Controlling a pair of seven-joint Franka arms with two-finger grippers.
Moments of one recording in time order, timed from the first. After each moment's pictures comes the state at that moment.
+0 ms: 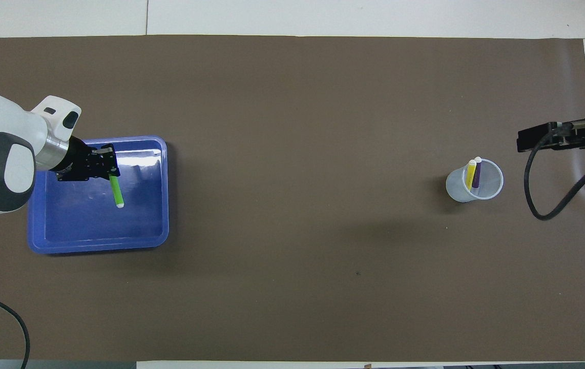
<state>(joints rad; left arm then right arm) 0.12 0.18 -0.18 -1.95 -0.18 2.01 -0.32 0.02 -0.02 0.00 -1.62 -0.04 1.65 0.01</state>
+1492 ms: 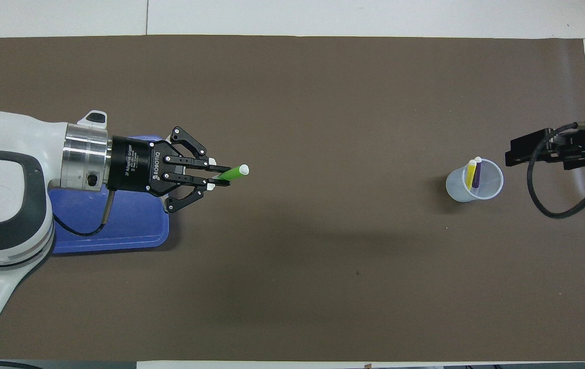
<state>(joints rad) -0.04 -0.04 -0.23 -2.03 -1.15 1.87 -1.29 0.02 -0.02 0.01 -1.59 0.12 1.54 0.11</state>
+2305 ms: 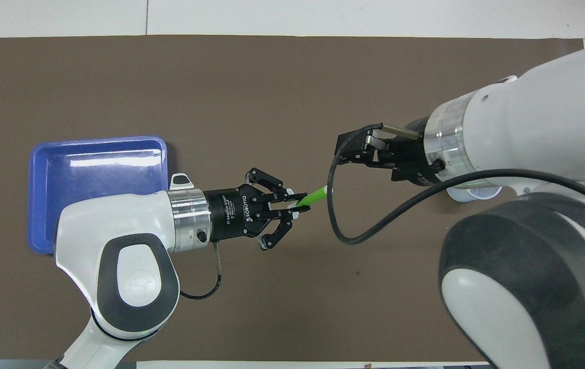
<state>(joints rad) -0.40 -0.11 -0.23 -2.20 -1.41 2.41 -1.42 0.04 0.02 0.37 -1.61 0.31 1.81 0.60</state>
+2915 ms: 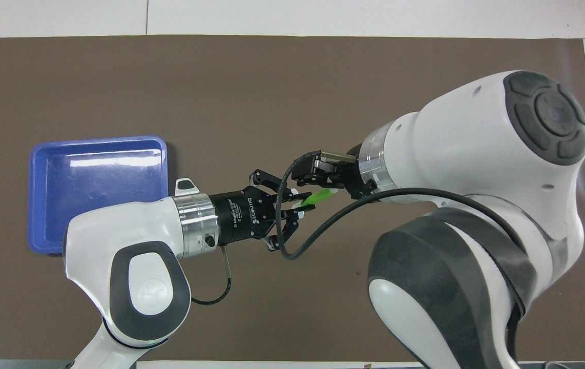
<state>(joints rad) -0.44 -0.11 -0.23 -2.20 -1.44 2.48 -1.42 0.04 0.05 0.44 -1.67 0.31 1.85 0.61</state>
